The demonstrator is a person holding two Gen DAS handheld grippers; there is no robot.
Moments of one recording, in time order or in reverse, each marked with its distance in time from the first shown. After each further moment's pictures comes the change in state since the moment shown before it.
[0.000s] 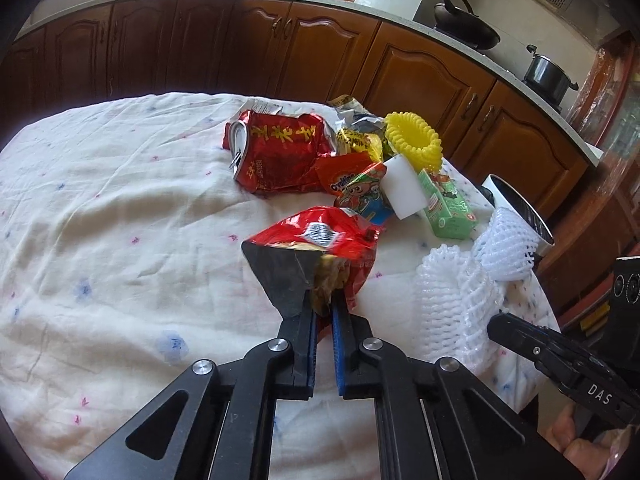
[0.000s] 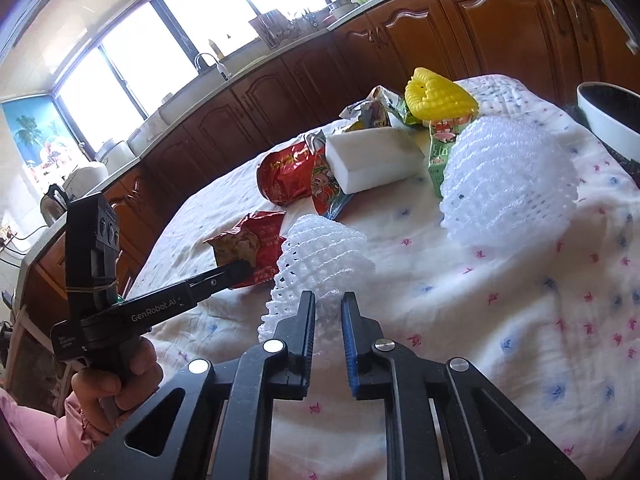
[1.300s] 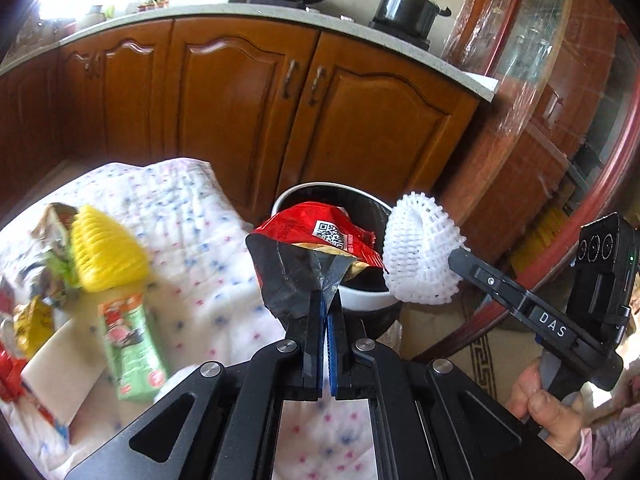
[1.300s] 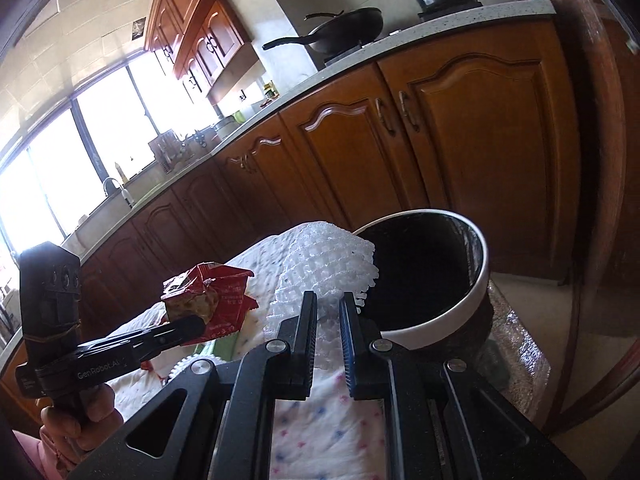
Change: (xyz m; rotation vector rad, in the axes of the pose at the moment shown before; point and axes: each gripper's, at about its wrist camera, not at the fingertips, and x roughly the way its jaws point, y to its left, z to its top) left arm 0.133 -0.236 0.105 0.335 0.116 -0.298; right arm -0.169 -0.178 0.083 0.191 -0.369 -0.341
